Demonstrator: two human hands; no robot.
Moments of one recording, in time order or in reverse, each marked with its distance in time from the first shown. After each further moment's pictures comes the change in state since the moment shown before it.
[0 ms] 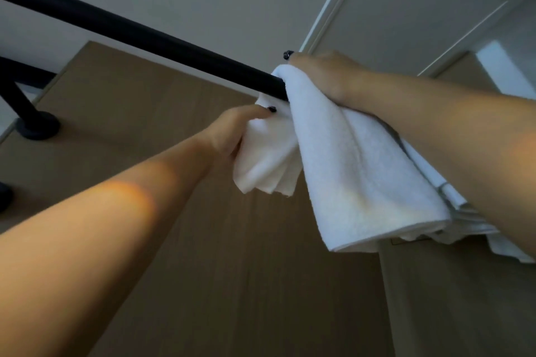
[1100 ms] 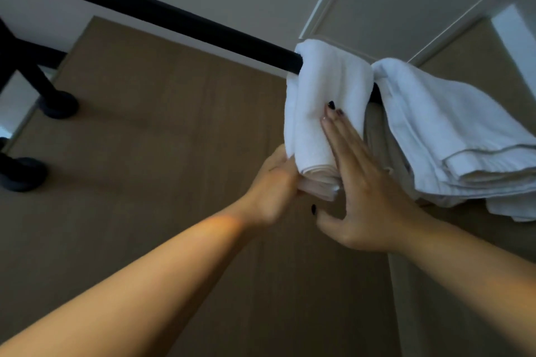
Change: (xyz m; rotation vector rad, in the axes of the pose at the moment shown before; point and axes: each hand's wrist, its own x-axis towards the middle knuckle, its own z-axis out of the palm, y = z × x) left_hand -0.078 -0.053 0.054 -0.045 -0.088 0.149; right_hand -0.143 0.094 0.077 -0.335 0.119 -0.599
